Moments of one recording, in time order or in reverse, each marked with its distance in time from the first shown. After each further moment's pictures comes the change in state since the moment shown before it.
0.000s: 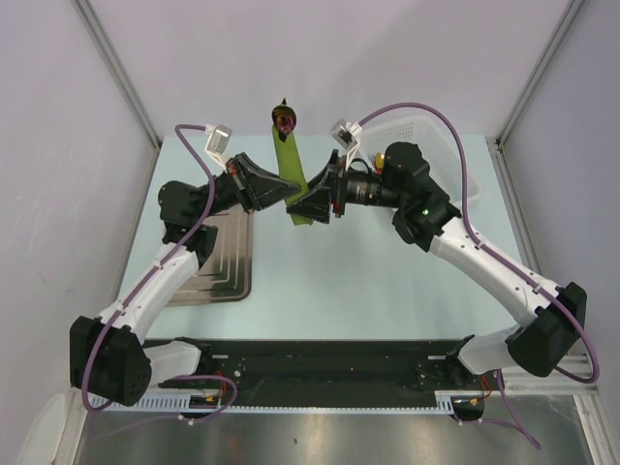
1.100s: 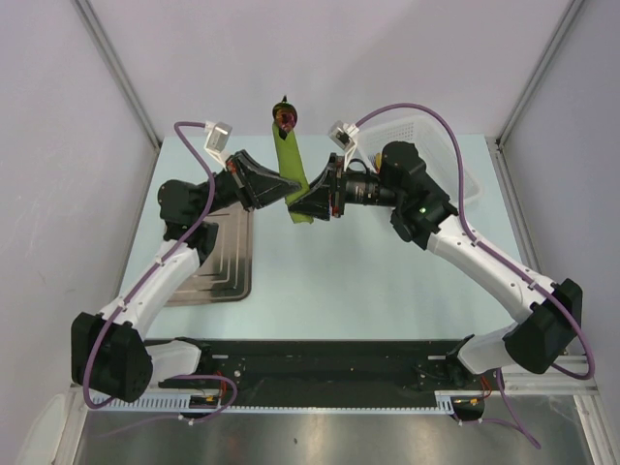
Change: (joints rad) left arm 0.003 0.027 0.021 0.048 0.015 -0.020; right arm -0.008 0.022 -0.003 -0.008 -0.031 -0.017
